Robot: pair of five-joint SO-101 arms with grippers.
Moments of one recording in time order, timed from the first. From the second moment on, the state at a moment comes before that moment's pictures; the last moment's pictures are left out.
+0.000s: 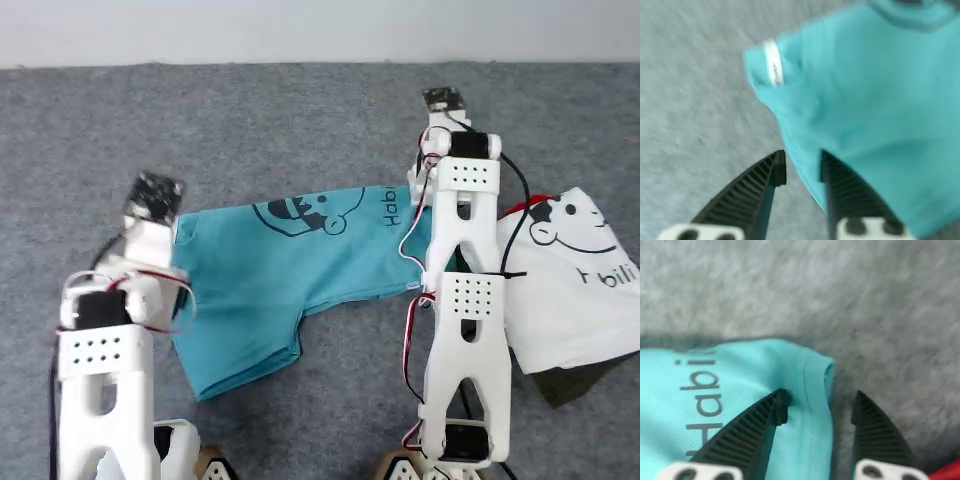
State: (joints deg) left arm -10.4 -42.8 55.5 64.7 -16.1; right arm 0.0 76.2 -86.4 96.6 8.0
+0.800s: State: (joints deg) left arm 9.7 -42.9 72.1 65.1 -22.1; right arm 3.3 63.6 -86.4 100.5 7.6
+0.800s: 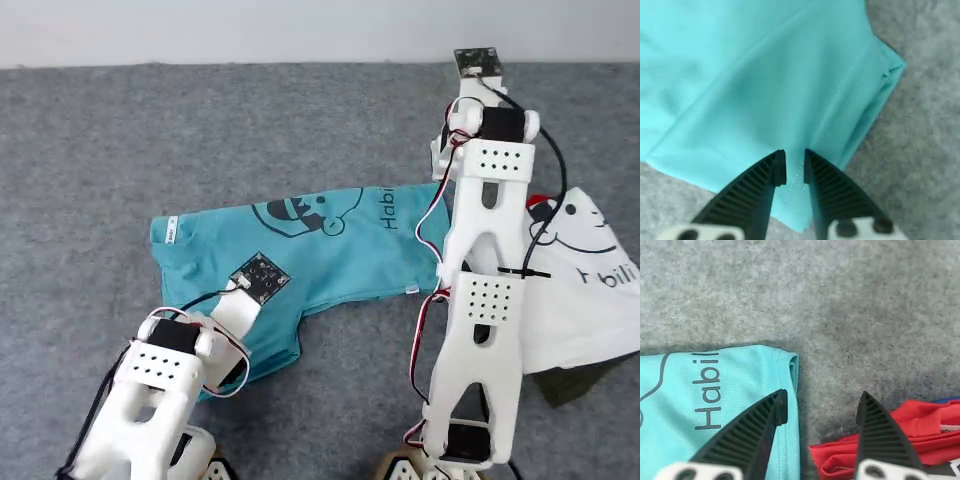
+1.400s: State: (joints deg) left arm 9.7 -42.9 57.2 80.8 -22.6; right arm 2.9 63.0 -85.3 100.6 9.2
